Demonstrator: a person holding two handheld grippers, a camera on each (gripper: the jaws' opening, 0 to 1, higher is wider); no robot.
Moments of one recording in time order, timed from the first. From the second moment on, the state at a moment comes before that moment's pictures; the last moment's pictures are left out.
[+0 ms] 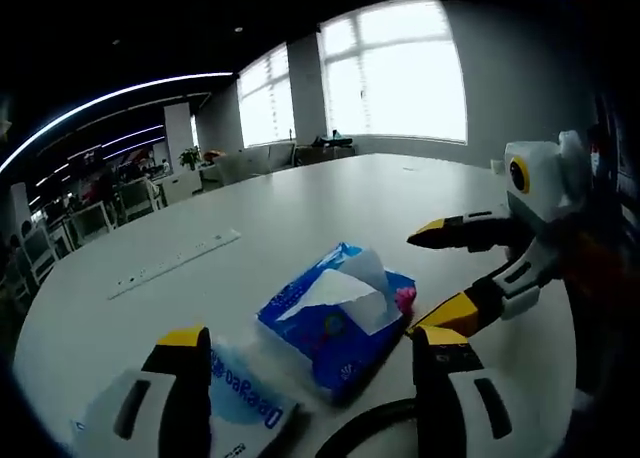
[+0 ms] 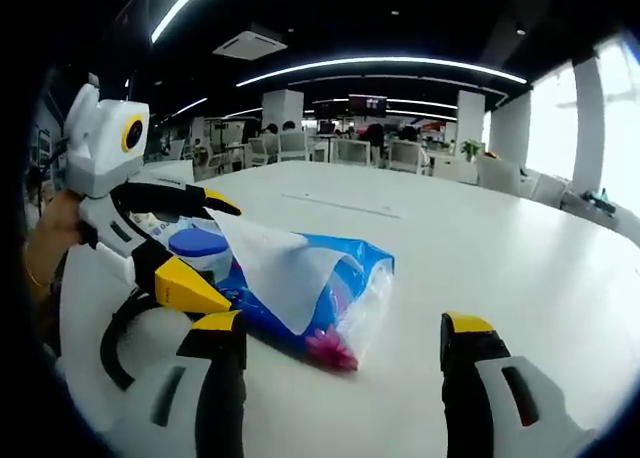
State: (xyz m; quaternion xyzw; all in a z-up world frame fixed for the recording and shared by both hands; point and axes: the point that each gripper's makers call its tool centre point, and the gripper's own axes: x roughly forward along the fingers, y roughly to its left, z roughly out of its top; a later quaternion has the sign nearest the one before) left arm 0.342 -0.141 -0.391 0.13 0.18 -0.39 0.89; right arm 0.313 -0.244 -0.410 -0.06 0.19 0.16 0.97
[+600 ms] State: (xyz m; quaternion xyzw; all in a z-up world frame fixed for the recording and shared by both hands) left arm 0.344 -0.121 -0.381 0.11 0.17 -0.38 0.90; right arm 0.301 -0.245 -0.409 -0.06 0.20 0.17 0.96
